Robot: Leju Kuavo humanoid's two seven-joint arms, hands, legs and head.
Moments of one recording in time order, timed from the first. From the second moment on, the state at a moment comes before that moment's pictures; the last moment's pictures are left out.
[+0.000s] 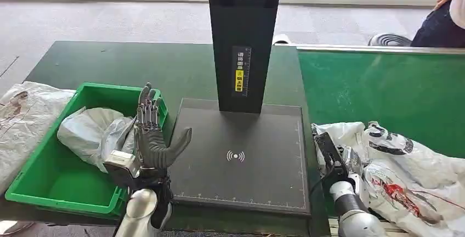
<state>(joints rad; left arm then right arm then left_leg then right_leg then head) -0.08 -0.28 -0.22 -1.46 -0.10 0.29 -0.70 -0.56 0.07 -0.67 -0.31 1.25 -0.44 -0.27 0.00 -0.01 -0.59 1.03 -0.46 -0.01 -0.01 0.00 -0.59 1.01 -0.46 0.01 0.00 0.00</state>
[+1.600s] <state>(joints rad) -0.06 -0.27 -0.21 -1.42 -0.11 0.26 -0.70 -0.16 0.31 0.04 -1.17 0.74 -0.55 -0.67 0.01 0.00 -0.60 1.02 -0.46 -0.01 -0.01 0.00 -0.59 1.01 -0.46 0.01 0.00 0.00</state>
